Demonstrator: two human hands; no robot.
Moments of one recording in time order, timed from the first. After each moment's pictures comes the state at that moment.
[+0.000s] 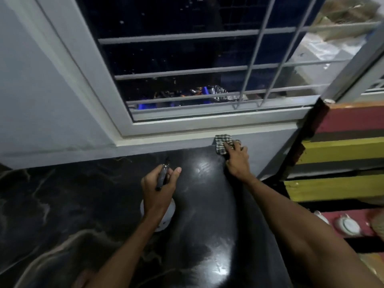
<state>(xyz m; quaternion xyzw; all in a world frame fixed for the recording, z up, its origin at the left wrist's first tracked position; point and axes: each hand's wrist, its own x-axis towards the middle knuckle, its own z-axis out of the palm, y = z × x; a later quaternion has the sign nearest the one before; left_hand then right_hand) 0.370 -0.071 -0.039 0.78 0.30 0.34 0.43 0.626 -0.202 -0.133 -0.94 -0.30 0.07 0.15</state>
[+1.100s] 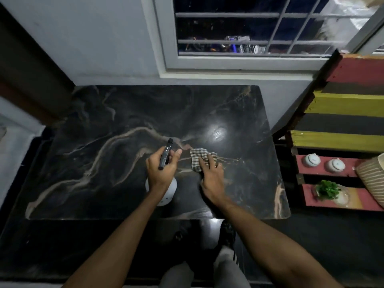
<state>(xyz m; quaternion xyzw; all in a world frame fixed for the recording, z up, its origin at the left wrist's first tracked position) 0.103 -0.193 -0.012 0.73 0.41 0.33 0.43 0.217 -0.320 -0.121 -0.88 -0.40 0.17 0.20</state>
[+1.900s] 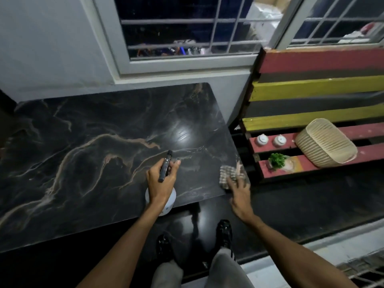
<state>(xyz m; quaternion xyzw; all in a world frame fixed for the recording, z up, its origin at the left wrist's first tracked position) 0.095 -0.281 -0.017 0.74 0.34 0.26 0.51 0.216 -0.541 -0.136 -0.95 -0.24 0.13 0.16</state>
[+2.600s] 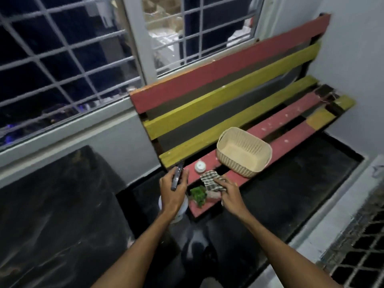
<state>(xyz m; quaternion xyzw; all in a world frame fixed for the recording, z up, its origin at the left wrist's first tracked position) 0.497 -0.613 -0.002 0.80 0.14 0.16 0.56 0.535 -0.816 -0.088 -0.89 -0.05 0.13 0.44</state>
